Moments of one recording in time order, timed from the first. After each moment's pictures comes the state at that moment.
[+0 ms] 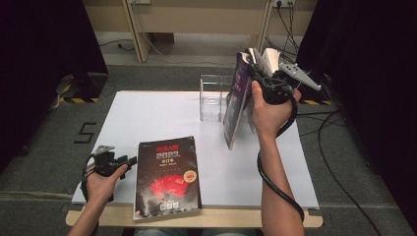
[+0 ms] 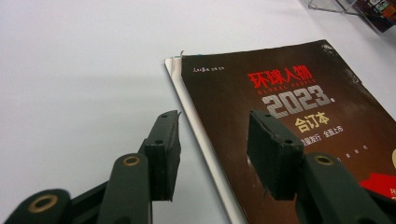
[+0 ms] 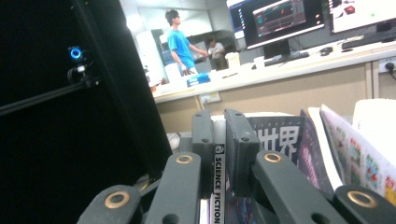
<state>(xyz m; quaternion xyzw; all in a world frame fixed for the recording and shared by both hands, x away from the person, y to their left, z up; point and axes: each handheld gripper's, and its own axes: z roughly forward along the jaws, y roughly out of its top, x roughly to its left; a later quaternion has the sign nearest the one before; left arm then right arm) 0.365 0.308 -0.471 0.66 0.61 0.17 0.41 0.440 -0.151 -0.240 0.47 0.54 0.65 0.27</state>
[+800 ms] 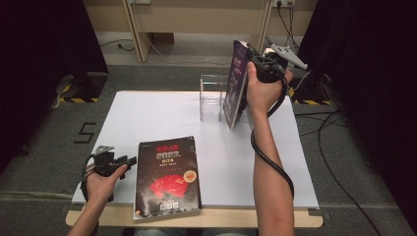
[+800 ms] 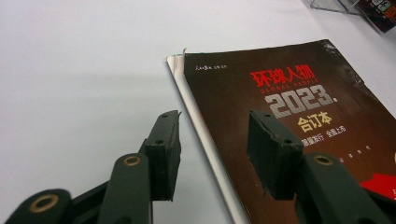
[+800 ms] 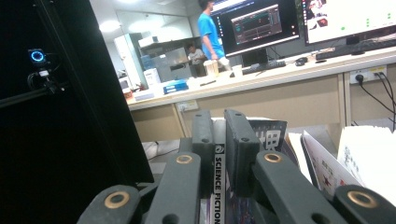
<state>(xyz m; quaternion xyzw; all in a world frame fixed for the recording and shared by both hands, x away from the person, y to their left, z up) 0.366 0.310 -0.473 0.66 0.61 0.17 0.41 0.511 -0.144 -0.241 0.48 0.53 0.63 0.32</state>
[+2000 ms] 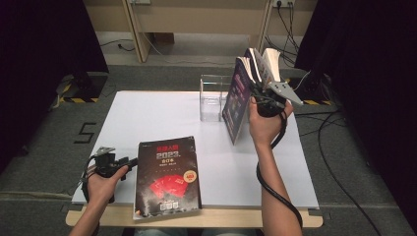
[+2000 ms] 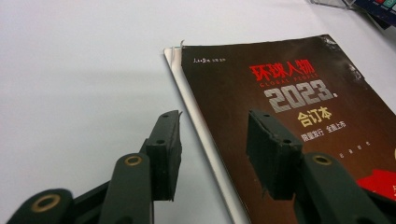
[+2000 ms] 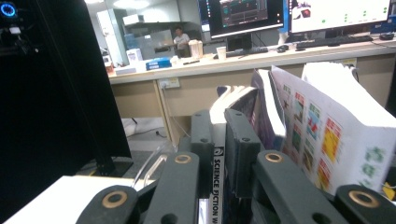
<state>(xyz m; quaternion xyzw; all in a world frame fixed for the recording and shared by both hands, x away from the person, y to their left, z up) 0.365 0.308 -0.477 0.66 0.61 0.16 0.41 0.460 -0.156 -0.309 0.48 0.56 0.58 0.35</state>
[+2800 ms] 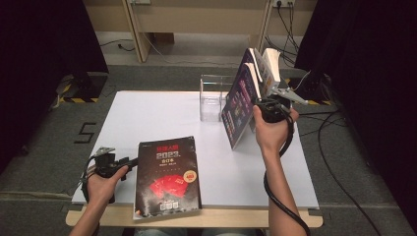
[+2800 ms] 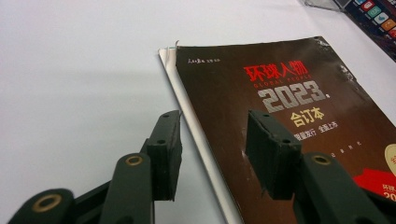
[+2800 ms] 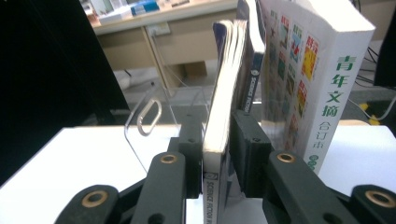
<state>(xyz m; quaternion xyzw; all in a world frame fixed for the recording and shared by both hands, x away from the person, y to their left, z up) 0.364 0.308 -0.476 0.66 0.61 0.15 0.41 0.449 -0.169 -0.313 0.55 0.60 0.50 0.28</state>
